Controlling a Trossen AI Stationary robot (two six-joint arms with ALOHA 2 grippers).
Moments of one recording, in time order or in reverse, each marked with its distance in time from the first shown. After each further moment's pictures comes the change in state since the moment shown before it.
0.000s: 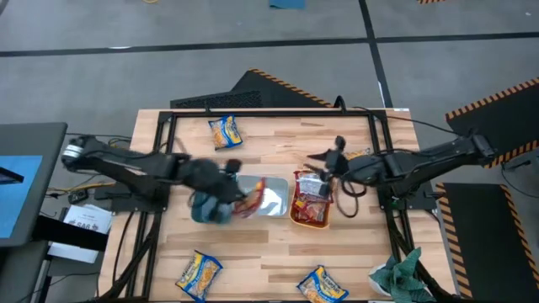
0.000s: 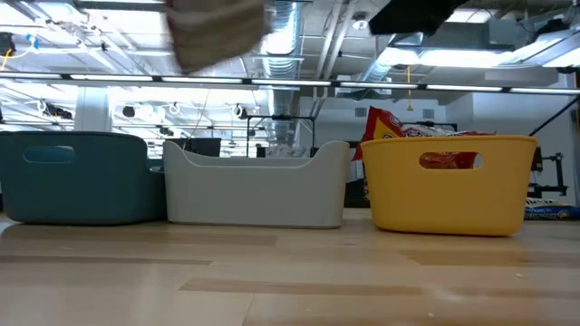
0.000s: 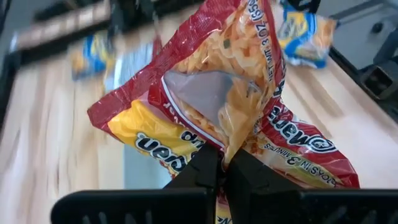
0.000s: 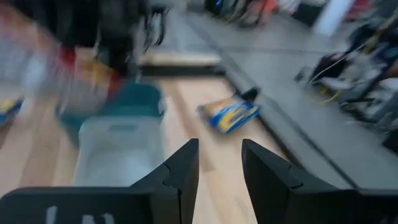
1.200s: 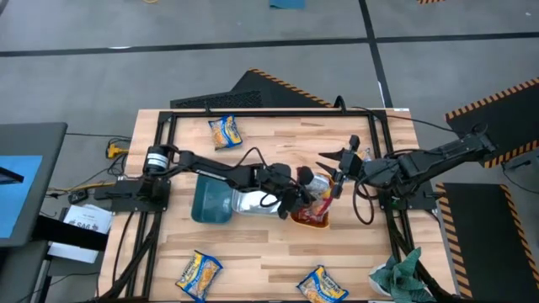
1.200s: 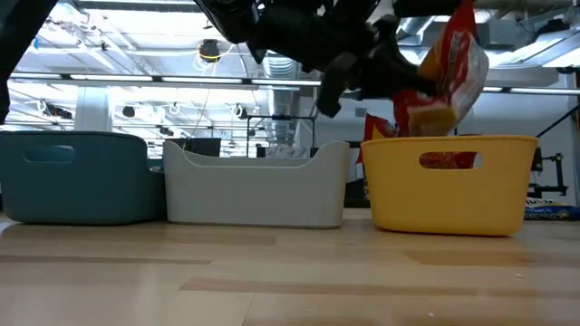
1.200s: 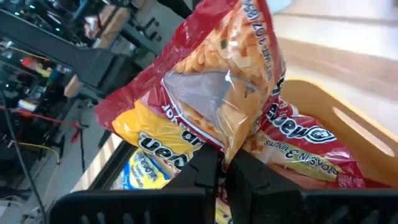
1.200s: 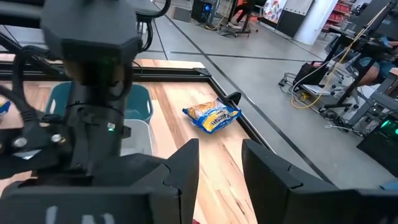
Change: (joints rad) left arm 0.122 0.798 0.364 0.639 0.128 0.660; right arm 0.098 -0.107 0.001 -0.109 0.155 0.004
